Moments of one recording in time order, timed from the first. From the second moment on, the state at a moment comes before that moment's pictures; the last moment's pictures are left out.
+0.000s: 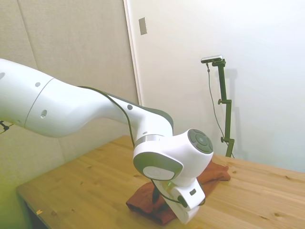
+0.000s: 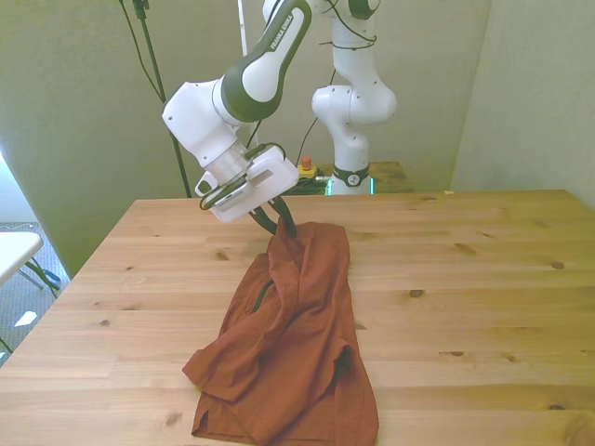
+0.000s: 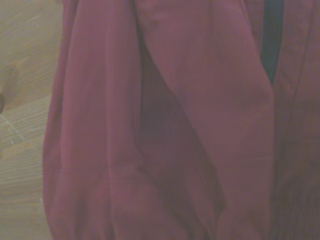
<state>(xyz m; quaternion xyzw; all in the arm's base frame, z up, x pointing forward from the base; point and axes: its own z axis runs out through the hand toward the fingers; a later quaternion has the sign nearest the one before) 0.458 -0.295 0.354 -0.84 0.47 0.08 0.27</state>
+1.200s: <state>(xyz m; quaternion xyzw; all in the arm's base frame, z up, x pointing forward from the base) 0.478 -0.325 0.419 -0.84 0.46 0.04 0.30</state>
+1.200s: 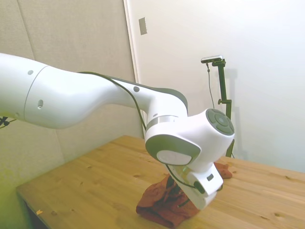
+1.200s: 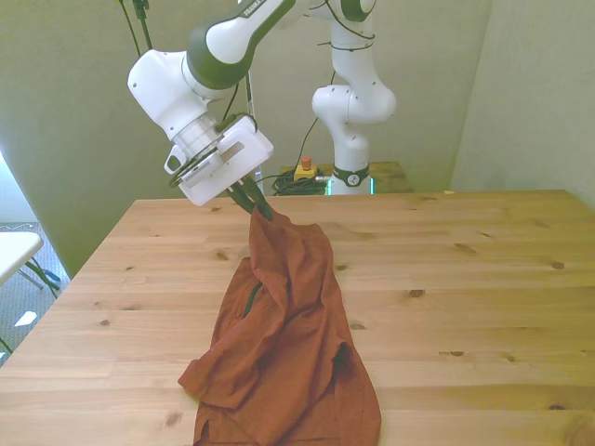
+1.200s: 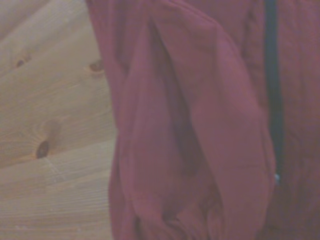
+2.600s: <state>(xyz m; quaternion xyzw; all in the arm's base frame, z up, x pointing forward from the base) 0.540 -0.052 0.443 -0.95 0.21 0.10 0.22</state>
